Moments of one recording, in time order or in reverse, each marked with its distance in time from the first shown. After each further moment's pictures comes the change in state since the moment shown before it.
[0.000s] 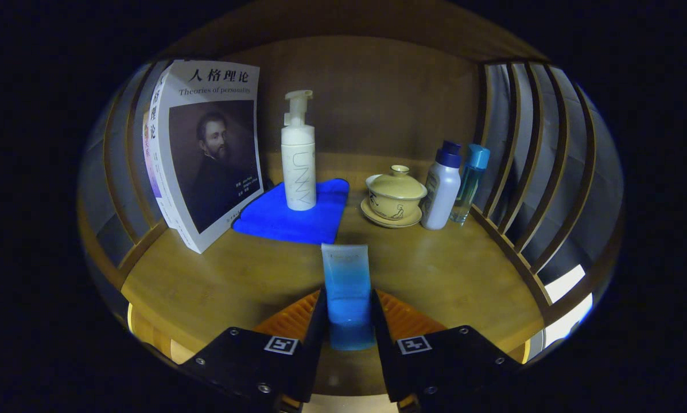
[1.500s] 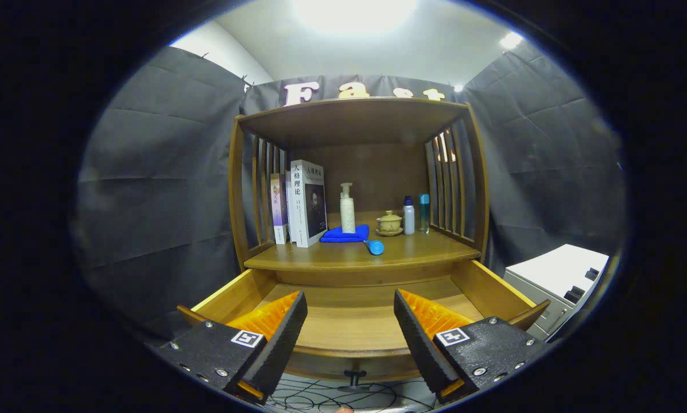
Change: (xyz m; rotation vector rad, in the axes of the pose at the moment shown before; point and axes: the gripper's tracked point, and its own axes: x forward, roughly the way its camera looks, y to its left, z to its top) arm -0.313 0.040 -0.115 0.109 -0.471 0.050
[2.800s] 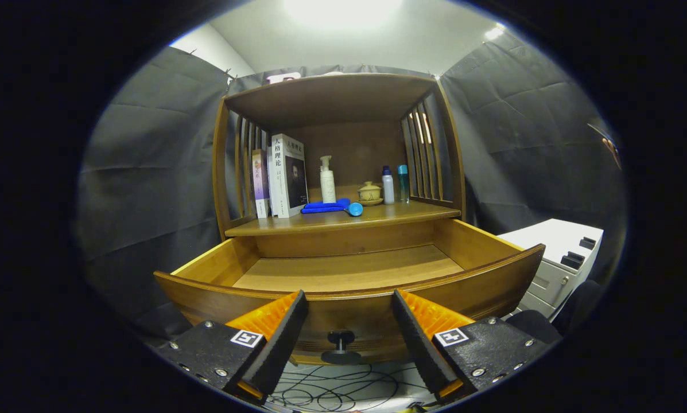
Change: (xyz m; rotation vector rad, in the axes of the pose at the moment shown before) arm -0.006 -0.015 -0.078 0.050 0.057 -0.063
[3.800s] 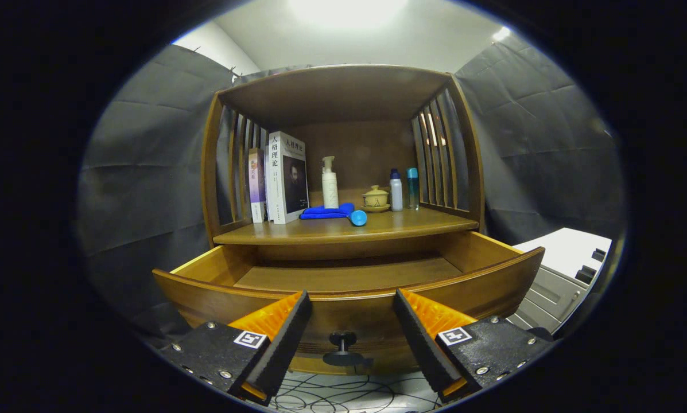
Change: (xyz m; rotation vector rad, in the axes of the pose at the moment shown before) arm 0.065 -0.002 0.015 -0.034 -0.027 0.029
